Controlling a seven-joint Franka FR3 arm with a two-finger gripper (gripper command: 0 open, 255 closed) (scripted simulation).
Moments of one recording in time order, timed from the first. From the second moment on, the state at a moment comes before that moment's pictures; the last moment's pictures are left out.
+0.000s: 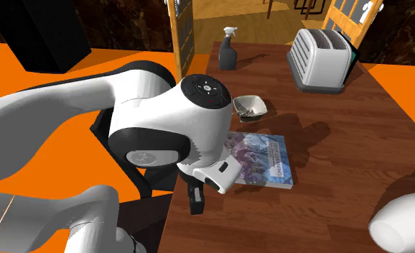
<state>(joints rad) -0.02 -0.82 -0.03 -2.38 0.11 1.47 0.03</state>
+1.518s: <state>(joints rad) 0.10 -0.17 0.19 -1.95 0.22 1.80 0.17</state>
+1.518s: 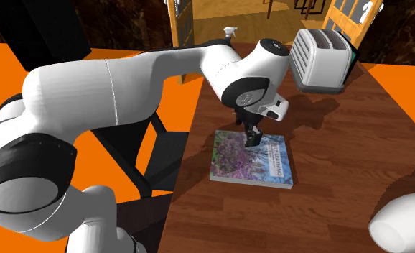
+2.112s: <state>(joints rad) 0.16 0.14 0.26 -1.62 0.16 1.84 0.25</state>
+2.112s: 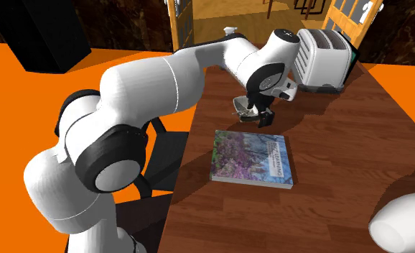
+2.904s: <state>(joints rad) 0.22 0.36 0.28 -1.40 0.10 1.87 0.29</state>
